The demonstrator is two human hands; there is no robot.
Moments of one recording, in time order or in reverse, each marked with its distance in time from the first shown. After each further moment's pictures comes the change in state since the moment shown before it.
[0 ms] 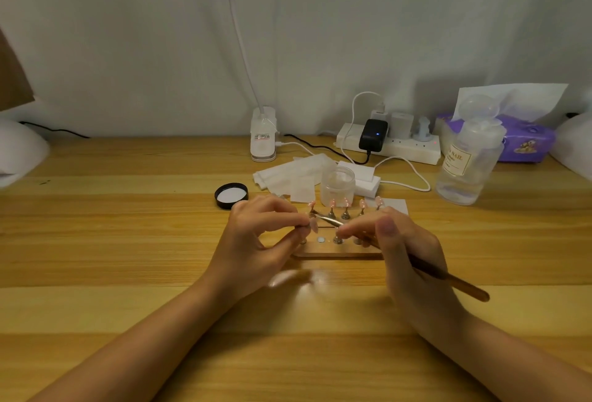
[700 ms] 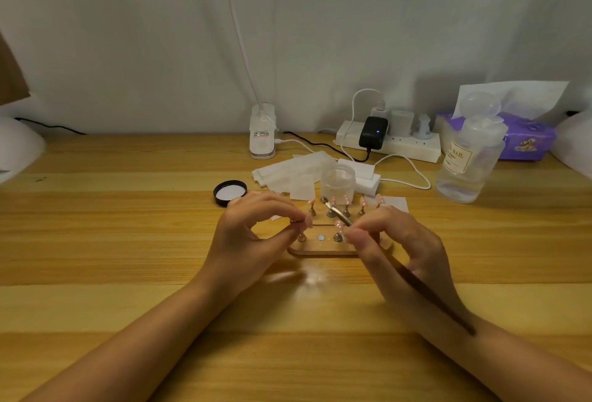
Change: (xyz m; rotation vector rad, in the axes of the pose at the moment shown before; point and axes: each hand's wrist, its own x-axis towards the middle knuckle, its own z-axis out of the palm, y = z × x) left_hand 0.001 0.000 -0.003 -0.073 0.035 -0.003; right_hand 0.000 0.003 -0.001 -0.102 -0.028 -0.112
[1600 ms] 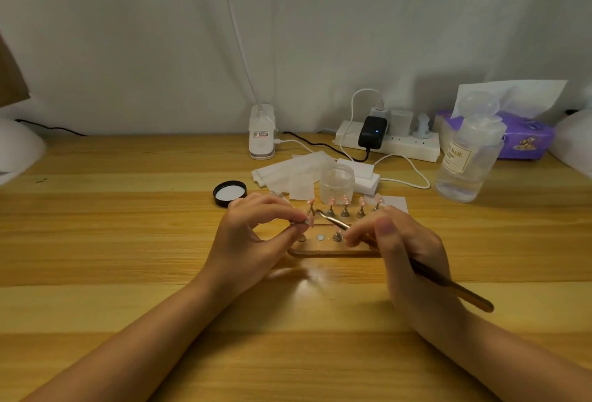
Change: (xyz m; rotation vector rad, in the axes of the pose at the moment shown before) left_hand 0.000 -0.001 0.002 0.009 0.008 -0.024; right_hand -0.001 0.000 0.002 0.079 0.035 0.067
